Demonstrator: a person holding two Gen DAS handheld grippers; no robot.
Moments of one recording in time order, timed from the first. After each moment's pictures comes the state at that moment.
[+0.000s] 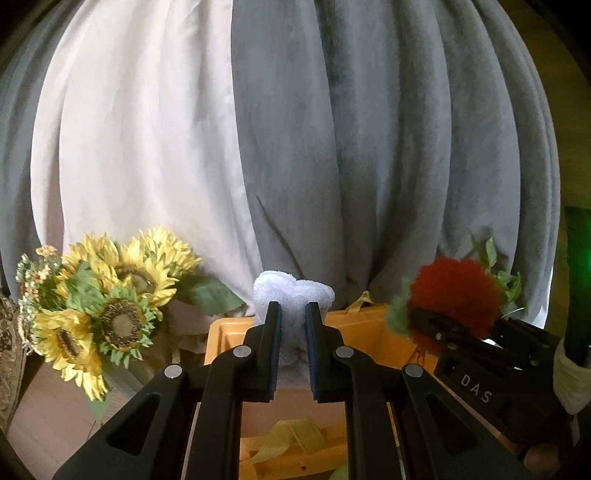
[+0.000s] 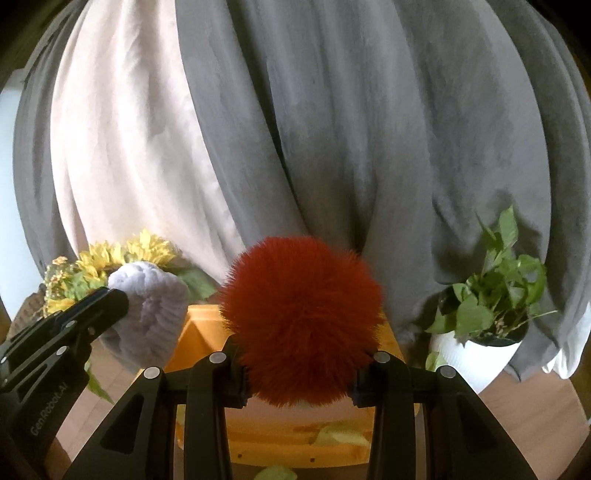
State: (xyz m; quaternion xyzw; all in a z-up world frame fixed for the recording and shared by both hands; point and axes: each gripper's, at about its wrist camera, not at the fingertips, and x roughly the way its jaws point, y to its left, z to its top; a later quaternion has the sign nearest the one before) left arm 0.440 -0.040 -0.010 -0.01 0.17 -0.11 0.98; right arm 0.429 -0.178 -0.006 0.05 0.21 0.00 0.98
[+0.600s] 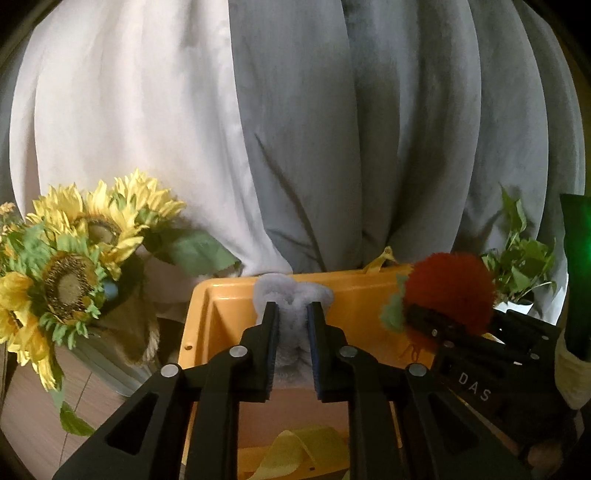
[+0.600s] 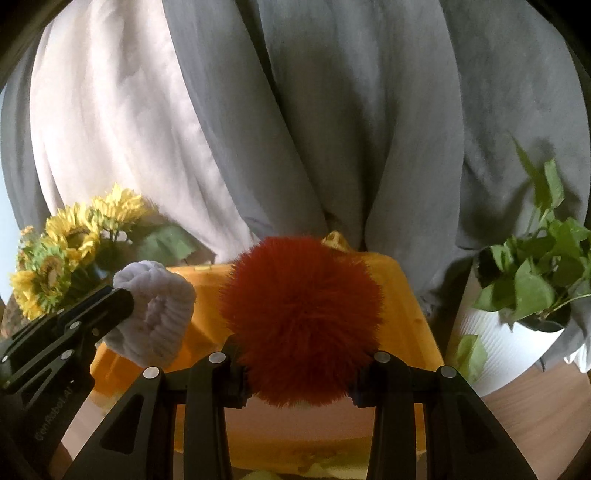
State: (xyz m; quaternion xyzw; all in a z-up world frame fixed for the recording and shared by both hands) left arm 0.490 -0.039 -0.058 -0.01 0.24 -0.11 0.96; right arm 0.486 -0.181 -0.053 0.05 0.29 0.01 0.96
